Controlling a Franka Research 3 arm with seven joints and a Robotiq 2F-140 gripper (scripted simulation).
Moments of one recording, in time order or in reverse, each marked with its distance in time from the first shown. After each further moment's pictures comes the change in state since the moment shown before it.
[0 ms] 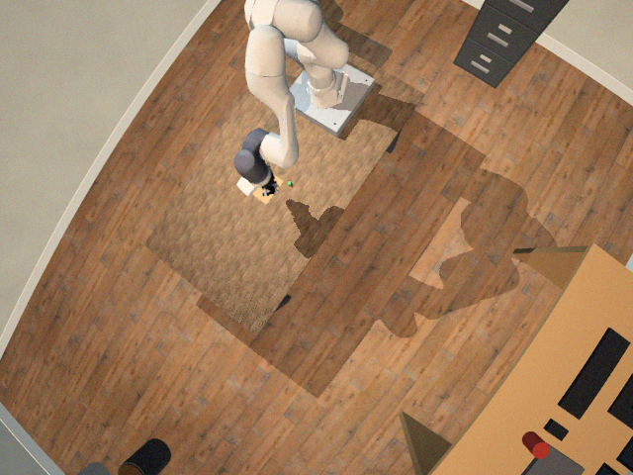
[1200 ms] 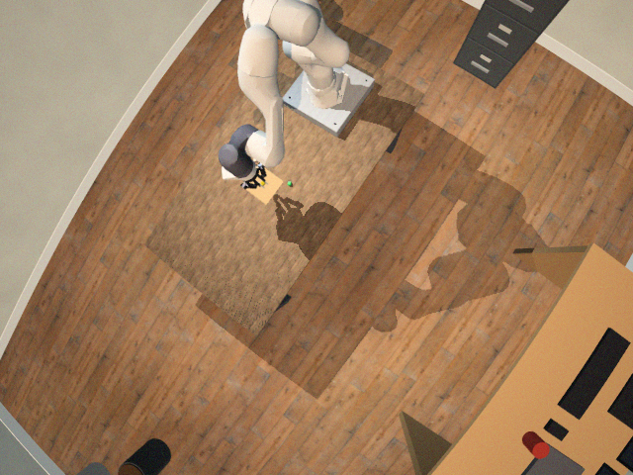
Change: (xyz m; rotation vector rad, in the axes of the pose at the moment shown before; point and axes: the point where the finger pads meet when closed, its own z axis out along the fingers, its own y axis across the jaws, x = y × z) arm 0.057 0.023 0.001 0.000 0.001 0.697
